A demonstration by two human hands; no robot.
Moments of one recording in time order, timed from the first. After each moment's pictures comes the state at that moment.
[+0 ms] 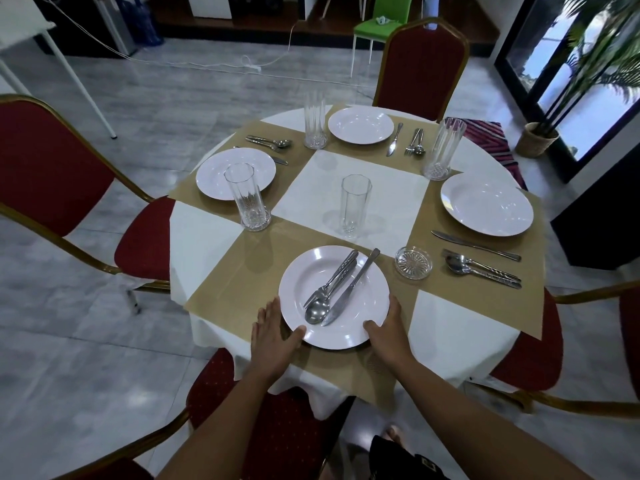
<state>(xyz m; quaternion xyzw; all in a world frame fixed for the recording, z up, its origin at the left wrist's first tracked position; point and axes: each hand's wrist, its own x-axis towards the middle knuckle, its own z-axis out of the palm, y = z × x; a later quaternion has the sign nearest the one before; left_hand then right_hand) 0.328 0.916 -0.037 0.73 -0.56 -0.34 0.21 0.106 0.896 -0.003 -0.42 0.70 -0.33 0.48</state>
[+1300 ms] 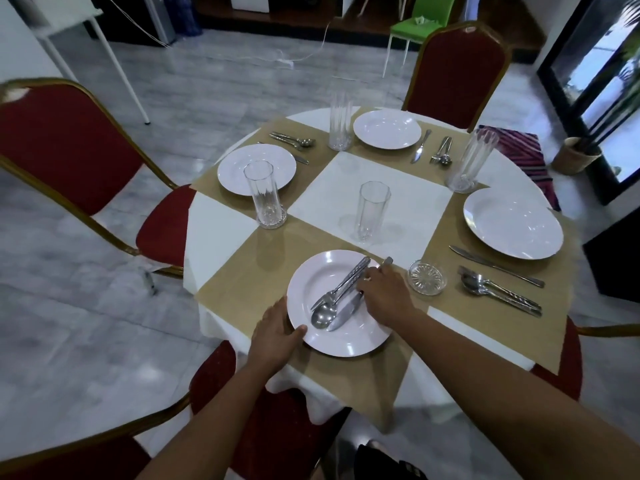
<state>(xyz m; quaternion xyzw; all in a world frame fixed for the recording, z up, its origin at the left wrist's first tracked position) 0.328 0.906 -0.013 0.71 -0.56 -0.33 0.26 0.102 0.797 0.009 -0.85 0.52 0.05 0.04</state>
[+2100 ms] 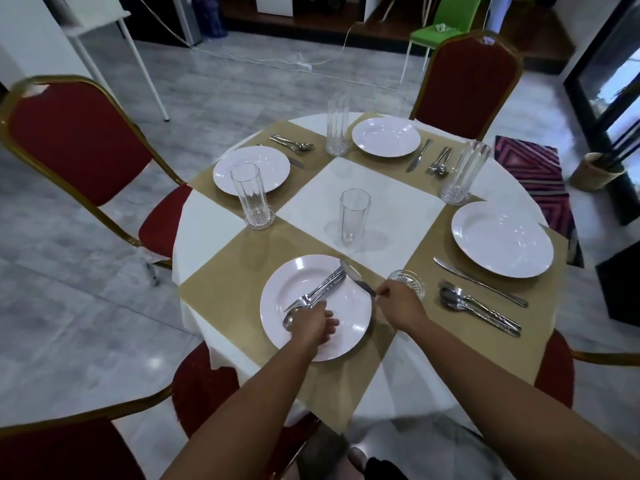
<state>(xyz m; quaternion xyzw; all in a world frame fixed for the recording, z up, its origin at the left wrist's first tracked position) 0.195 0.852 0.023 0.72 -0.10 -0.57 0.37 0.030 0.784 0.033 -0.64 0.67 -0.10 0.37</state>
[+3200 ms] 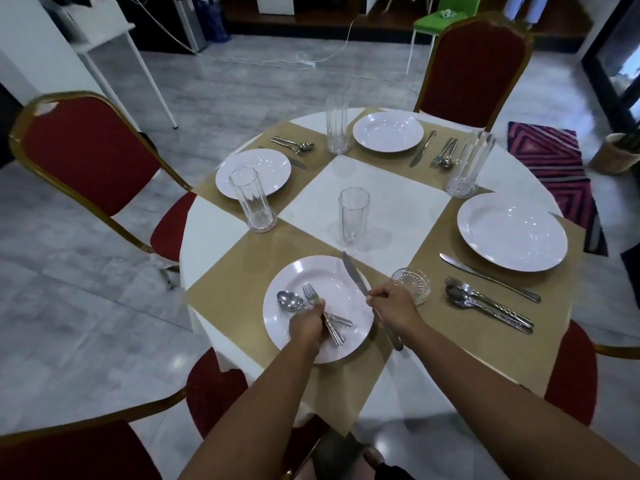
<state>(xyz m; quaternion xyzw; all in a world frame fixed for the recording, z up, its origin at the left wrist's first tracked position) 0.201 0.841 -0.010 0.70 -0.01 -0.55 0.46 0.043 0.799 0.036 -0.48 0.65 -0.25 0.54</state>
